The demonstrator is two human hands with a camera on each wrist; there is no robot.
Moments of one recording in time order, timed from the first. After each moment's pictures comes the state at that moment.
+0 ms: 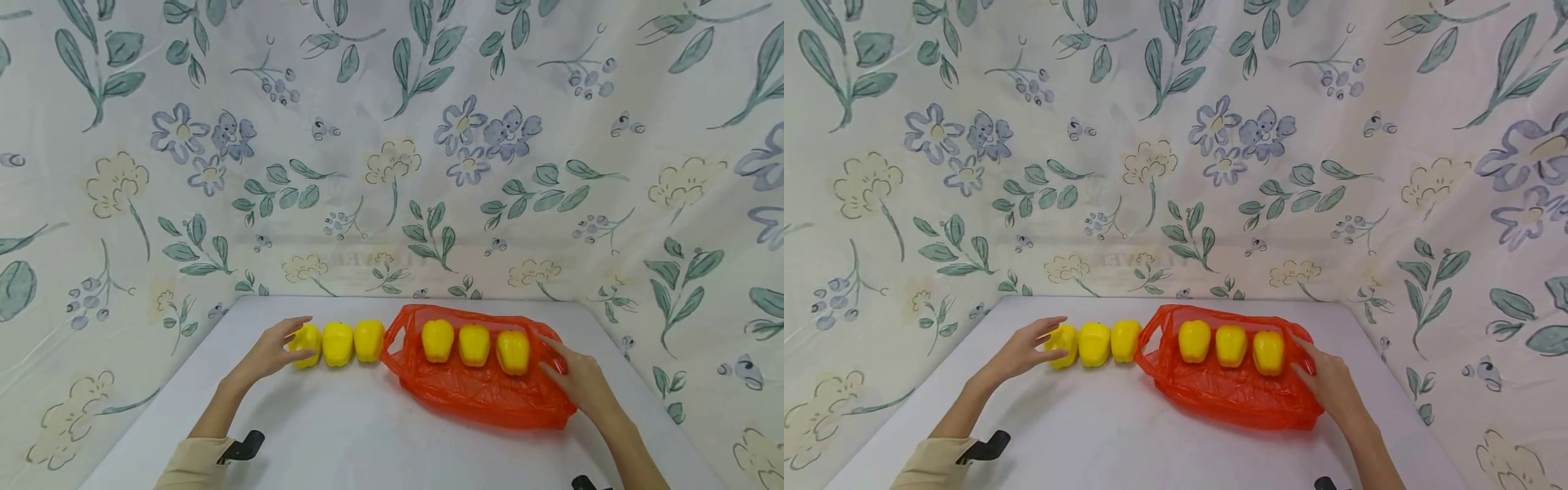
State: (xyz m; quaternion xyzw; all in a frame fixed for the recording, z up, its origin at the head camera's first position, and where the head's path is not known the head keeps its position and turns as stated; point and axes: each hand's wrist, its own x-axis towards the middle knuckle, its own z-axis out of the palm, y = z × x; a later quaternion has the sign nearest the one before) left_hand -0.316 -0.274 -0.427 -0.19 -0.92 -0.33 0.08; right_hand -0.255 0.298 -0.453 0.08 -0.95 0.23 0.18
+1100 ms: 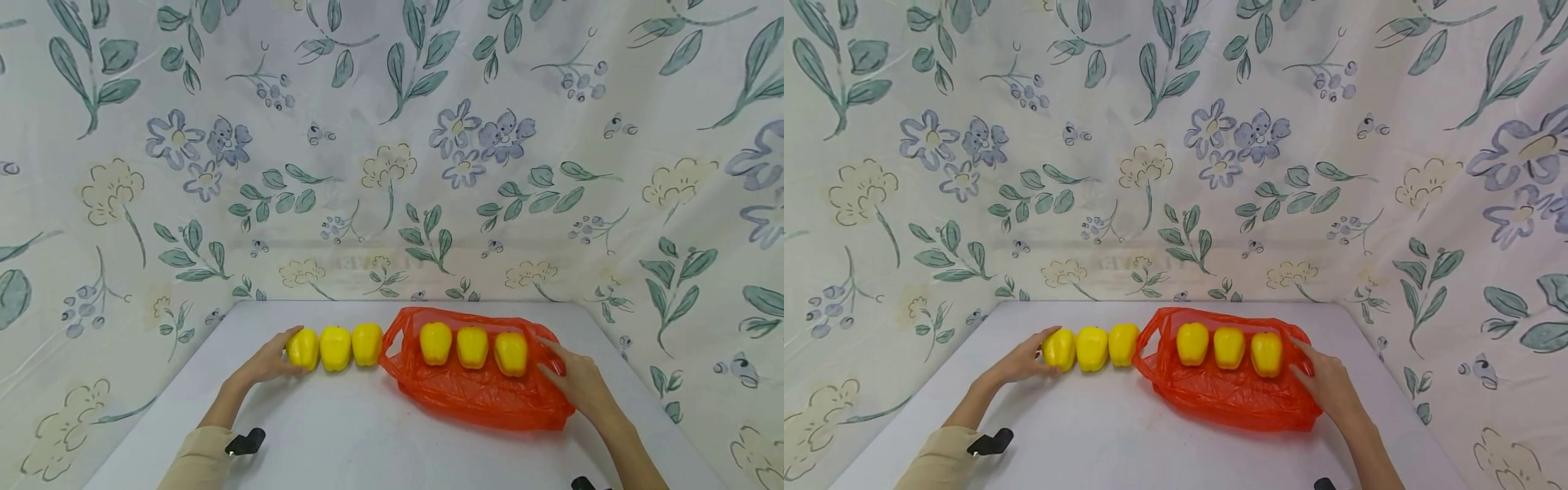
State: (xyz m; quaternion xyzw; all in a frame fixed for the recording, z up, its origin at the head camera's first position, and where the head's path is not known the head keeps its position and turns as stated) left_hand -0.345 -0.294 -0.457 -0.11 -0.95 -0.30 -0.04; right_hand -0.255 0.298 -0.451 0.08 -0.95 0.24 0.18
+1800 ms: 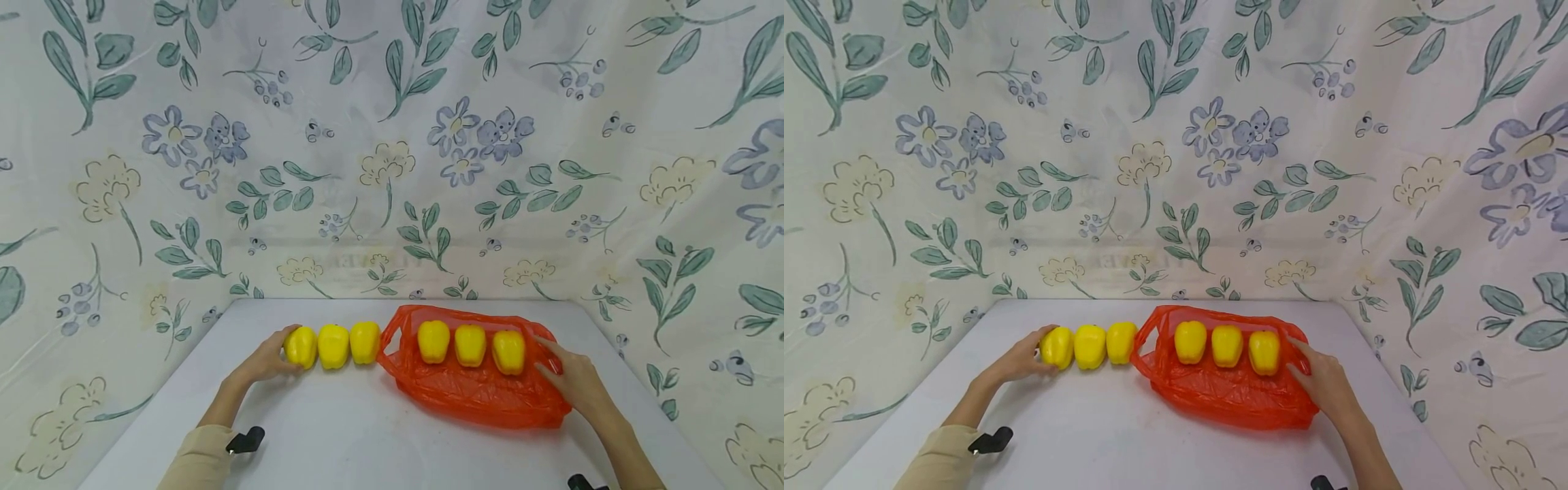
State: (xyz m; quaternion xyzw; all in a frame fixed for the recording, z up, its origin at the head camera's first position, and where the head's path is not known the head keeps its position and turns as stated) left_hand -0.346 -0.293 -0.460 -0.11 -0.95 -0.29 -0.01; right_hand -0.252 0.296 -0.452 0.08 -0.95 0.23 0.18
